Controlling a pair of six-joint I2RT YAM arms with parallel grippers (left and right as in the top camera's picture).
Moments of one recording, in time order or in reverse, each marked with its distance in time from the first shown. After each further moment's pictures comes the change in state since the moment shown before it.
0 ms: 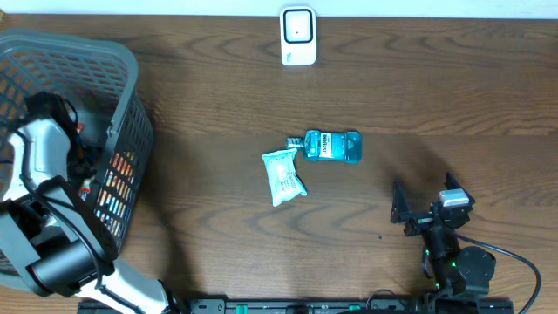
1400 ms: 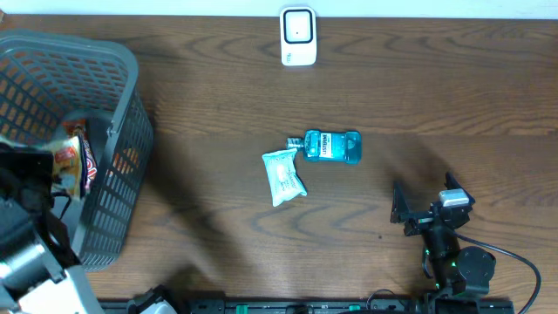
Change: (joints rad) left arm 0.114 -0.902 -0.098 0.166 0.315 -0.044; right arm 0.000 0.000 0.000 0.000 0.000 0.000
